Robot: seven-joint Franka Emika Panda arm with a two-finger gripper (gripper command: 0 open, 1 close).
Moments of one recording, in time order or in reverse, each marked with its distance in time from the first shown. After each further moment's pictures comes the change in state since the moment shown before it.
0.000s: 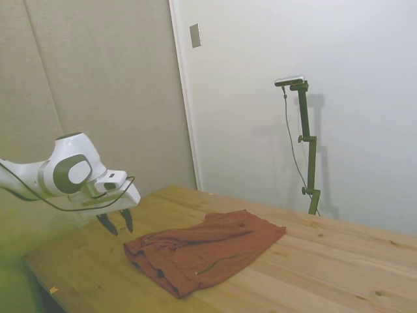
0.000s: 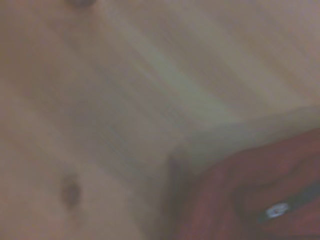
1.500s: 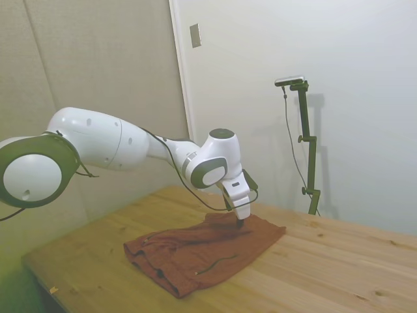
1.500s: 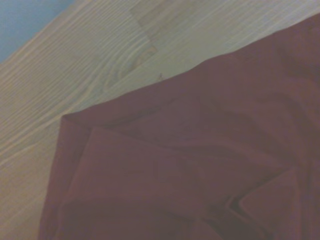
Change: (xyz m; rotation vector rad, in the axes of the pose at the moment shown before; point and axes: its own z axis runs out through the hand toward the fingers) arm 0.293 0.180 0.123 0.152 -0.098 1.143
